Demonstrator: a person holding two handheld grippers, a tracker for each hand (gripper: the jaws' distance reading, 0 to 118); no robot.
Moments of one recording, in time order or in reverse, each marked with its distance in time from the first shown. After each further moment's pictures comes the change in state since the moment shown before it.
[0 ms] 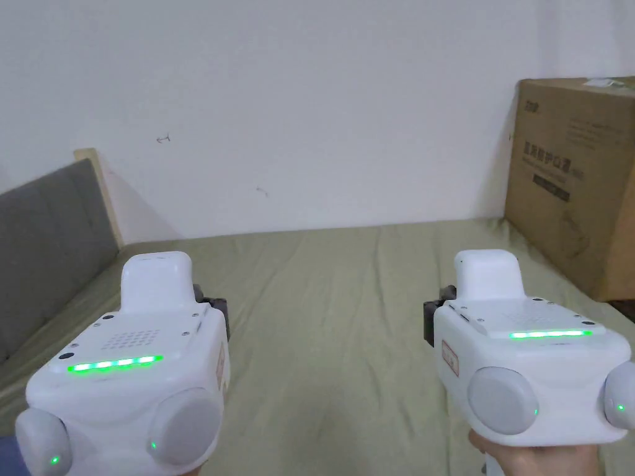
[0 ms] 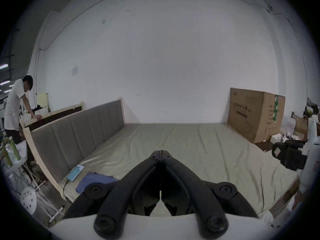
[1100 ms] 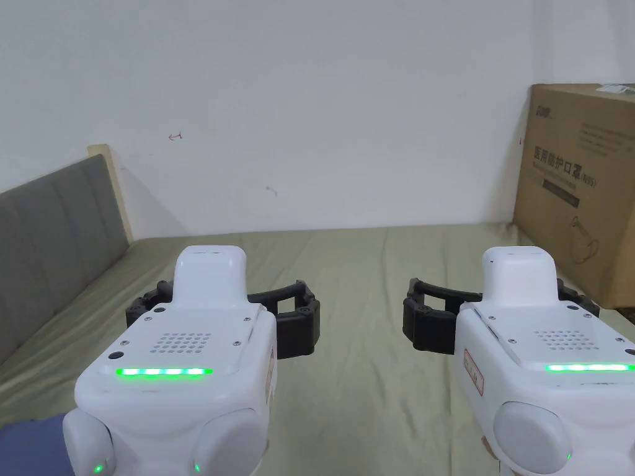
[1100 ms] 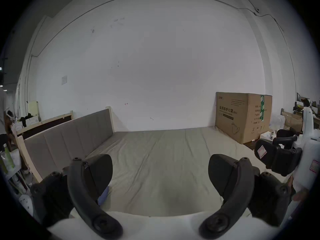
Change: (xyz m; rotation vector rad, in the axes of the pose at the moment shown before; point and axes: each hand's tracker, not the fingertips) left arm 0.023 -0.003 0.017 0.048 -0.112 -0.038; right arm 0.010 -0.008 0.016 0.135 -0.001 -0.006
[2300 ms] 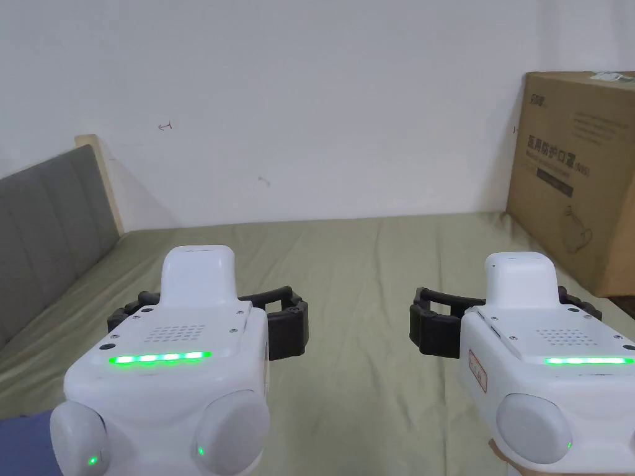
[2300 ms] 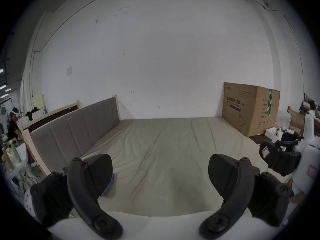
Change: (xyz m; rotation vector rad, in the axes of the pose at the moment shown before) left arm 0.004 0.003 -0.002 -0.126 0.070 0.010; right arm 0.009 -0.012 -0.015 -0.089 -0.039 0.006
